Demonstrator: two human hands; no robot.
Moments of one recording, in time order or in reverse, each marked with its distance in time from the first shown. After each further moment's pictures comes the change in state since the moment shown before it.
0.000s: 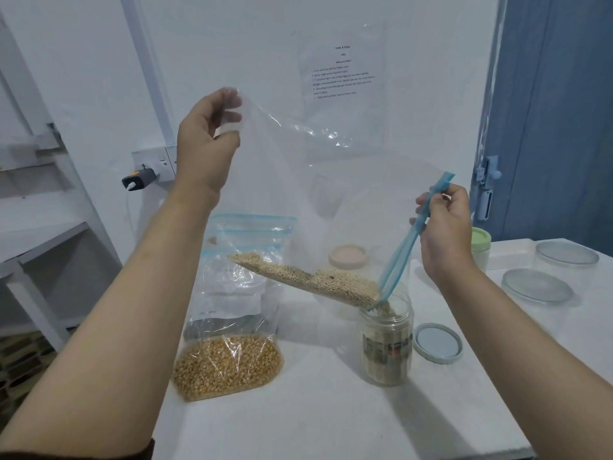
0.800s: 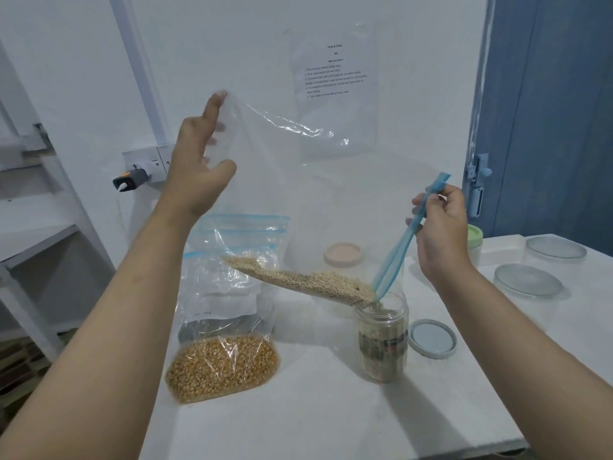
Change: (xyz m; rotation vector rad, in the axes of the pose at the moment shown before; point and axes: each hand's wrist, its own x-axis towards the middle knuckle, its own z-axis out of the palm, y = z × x) left_hand -0.017 -0.012 -0.021 0.357 -0.173 0.046; right_hand -0.002 0.000 -0.005 0.013 0.014 0.014
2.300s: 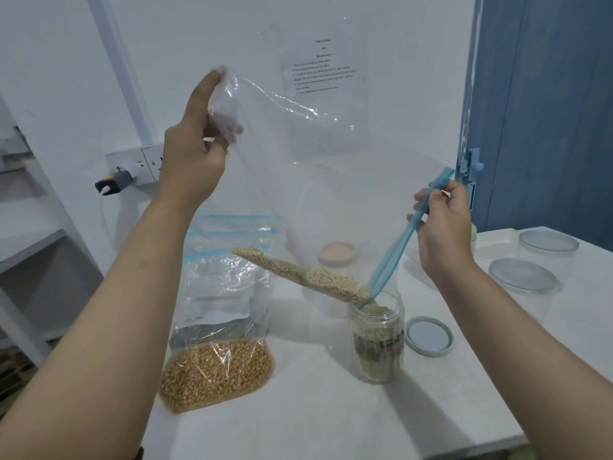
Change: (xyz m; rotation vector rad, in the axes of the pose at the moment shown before) left_hand 0.025 0.000 0.018 -0.011 0.041 0.233; right_hand 0.008 0.001 -0.008 0.041 0.034 -0.005
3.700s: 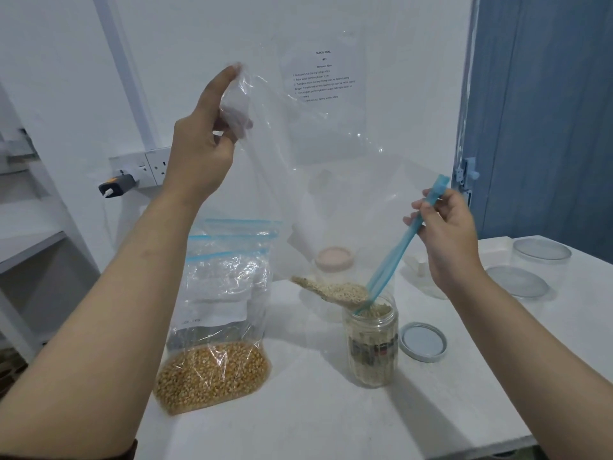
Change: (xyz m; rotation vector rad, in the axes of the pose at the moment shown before) left_hand 0.008 0.022 0.003 -0.002 0.003 -0.002; right_hand -0.008 -0.013 -0.019 -0.112 -0.101 -0.057
